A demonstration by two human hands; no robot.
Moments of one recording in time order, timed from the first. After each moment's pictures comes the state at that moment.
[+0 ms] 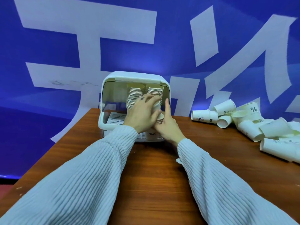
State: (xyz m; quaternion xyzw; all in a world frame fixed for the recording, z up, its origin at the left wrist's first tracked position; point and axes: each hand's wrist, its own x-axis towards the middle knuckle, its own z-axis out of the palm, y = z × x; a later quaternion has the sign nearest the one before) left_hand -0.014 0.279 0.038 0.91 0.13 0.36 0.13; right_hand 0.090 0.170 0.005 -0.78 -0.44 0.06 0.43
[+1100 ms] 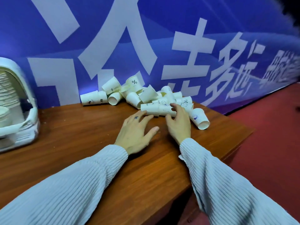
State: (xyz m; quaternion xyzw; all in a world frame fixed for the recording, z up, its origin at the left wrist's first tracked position) left_hand 0.127 -0.048 -0.026 0.95 -0.12 0.24 0.19; right_hand 0.195 -0.227 -0.014 -0.86 -0.09 -0.25 0.43
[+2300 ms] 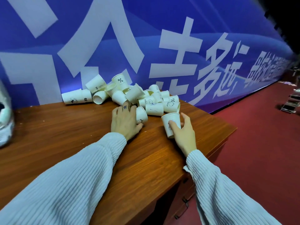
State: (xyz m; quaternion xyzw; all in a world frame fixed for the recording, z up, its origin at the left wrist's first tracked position) left_hand 0.182 -0.075 -0.018 0.96 0.02 0.27 0.04; right_hand 0.176 -0.299 -0.030 -0.83 0.03 -0.16 0.53
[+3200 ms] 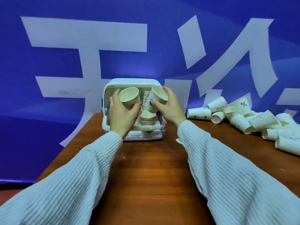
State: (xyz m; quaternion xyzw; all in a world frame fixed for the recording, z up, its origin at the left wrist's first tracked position) left_hand -0.080 0.251 0.062 0.73 0.27 0.54 0.33; right_hand 0.070 0.144 0.081 -0.74 -0.42 -0.04 0.53
